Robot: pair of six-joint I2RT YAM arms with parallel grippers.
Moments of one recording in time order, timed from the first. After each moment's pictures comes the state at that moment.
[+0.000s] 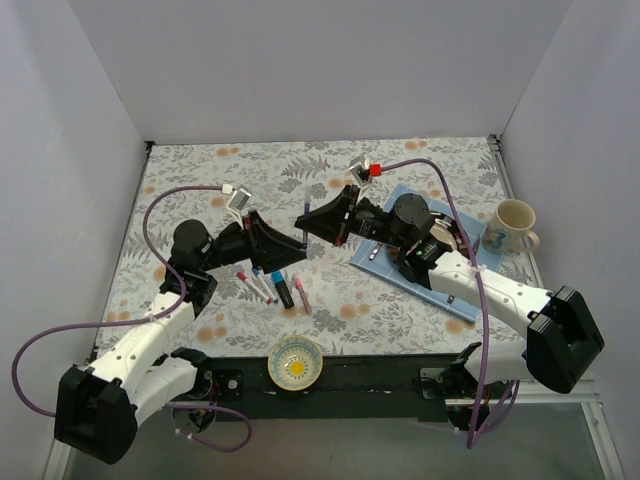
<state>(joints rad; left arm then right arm) -0.36 0.93 0.58 0.48 0.91 -0.82 0.78 1.32 0.90 0.63 -0.53 0.58</state>
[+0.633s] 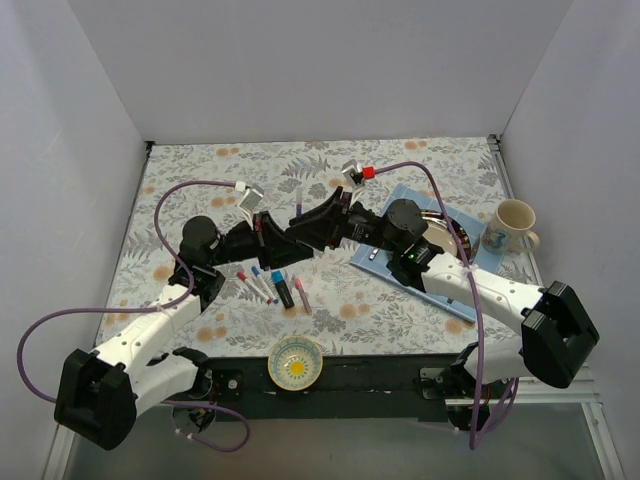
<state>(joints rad) -0.42 1.03 0.61 0.60 0.97 -0.78 0.83 1.35 0.90 0.71 -0.50 0.68</state>
